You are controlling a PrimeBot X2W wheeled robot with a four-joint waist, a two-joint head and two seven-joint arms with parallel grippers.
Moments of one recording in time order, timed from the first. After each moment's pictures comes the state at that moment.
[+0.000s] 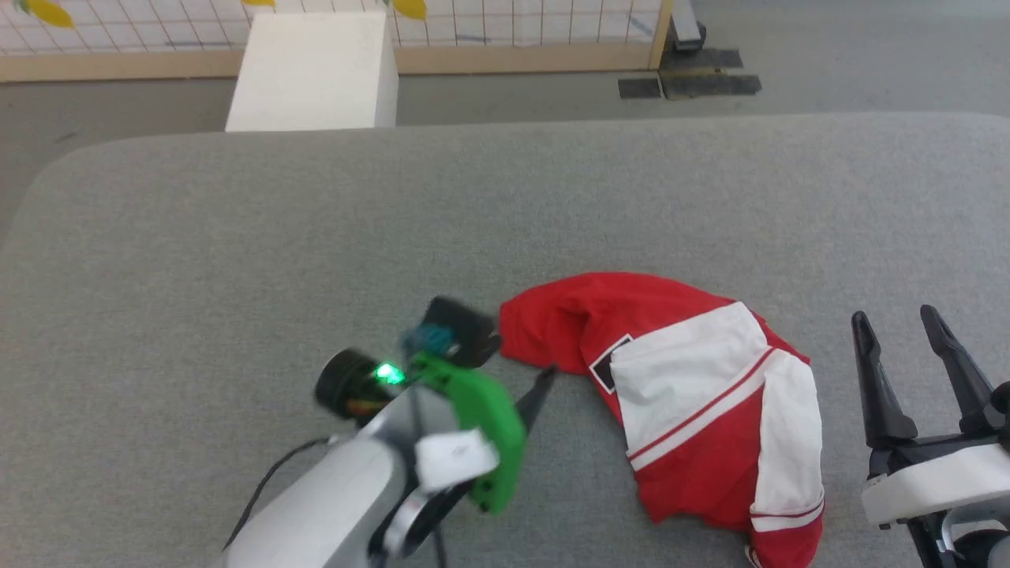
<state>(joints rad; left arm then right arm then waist) -0.41 0.37 -0.78 -0.05 -0.61 0.14 0.39 0.06 -0.17 -0.10 -0.16 0.21 0.13 -0.03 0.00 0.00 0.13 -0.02</state>
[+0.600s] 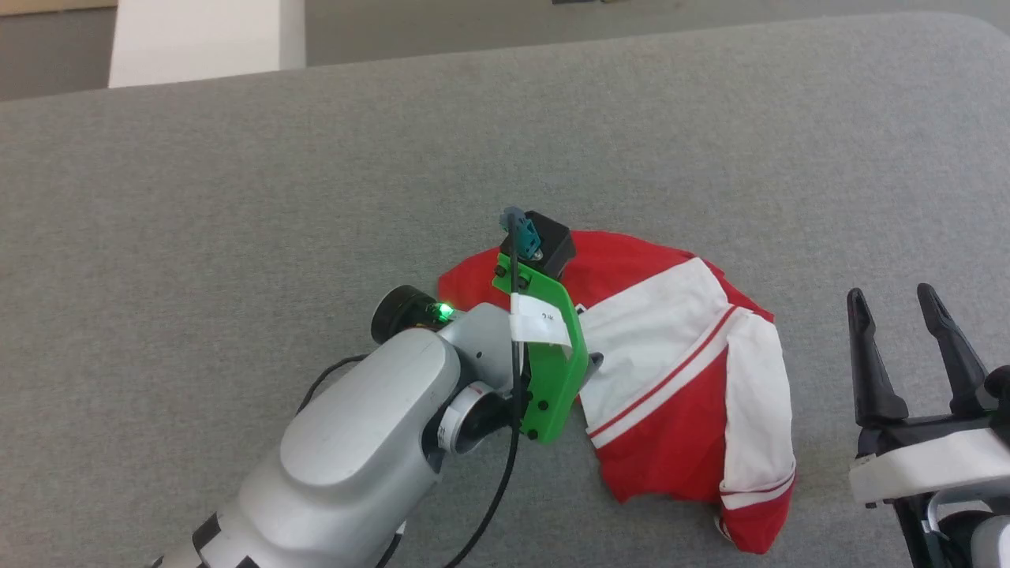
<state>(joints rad) -0.69 0.22 -0.83 0.13 -0.77 0.10 0.81 0.02 -0.13 -0.10 -0.14 0.18 0.13 -0.06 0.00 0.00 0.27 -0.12</state>
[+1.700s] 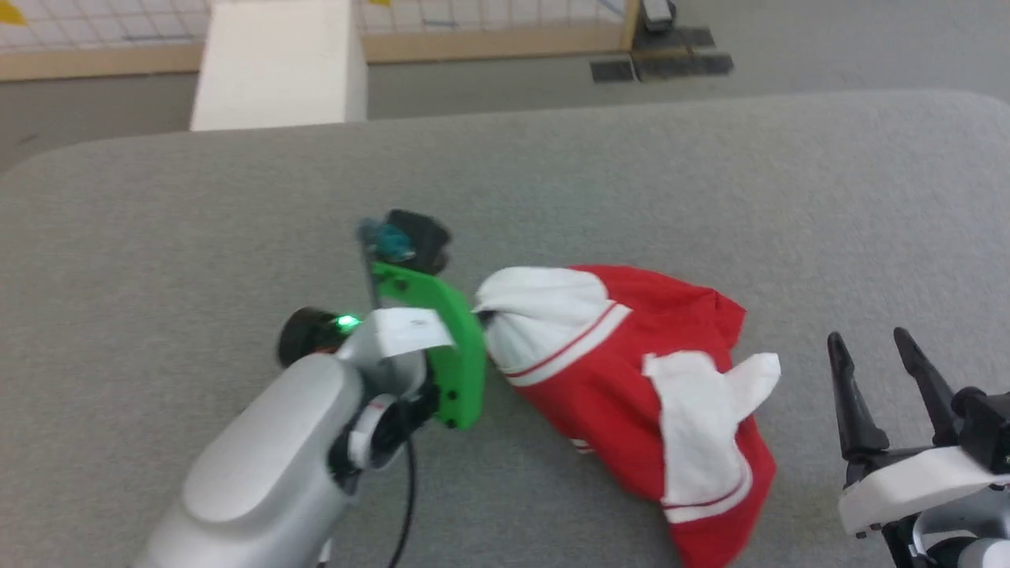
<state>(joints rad) -0.57 0.34 -0.70 0.04 -0.79 0.17 0.63 0.05 -0.13 -0.10 -0.08 0.16 0.13 -0.01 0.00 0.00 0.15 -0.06</state>
